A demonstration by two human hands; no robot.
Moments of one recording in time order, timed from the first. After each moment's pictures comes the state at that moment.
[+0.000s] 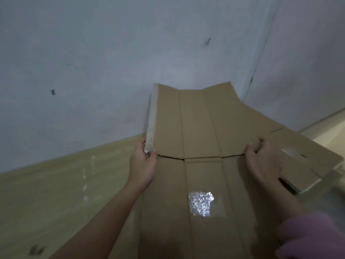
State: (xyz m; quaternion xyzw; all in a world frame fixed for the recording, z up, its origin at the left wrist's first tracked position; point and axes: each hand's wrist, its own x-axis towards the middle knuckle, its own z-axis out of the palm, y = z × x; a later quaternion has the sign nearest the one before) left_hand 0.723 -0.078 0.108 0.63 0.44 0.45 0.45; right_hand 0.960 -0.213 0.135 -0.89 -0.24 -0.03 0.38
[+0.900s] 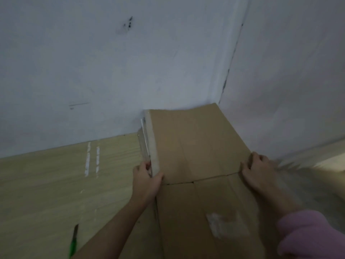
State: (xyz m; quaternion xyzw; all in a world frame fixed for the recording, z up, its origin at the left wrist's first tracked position) left_hand 1.123 -0.062 0.053 0.58 0.63 0.29 0.43; right_hand 1.411 -0.138 0.059 -0.90 -0.39 0.07 0.16
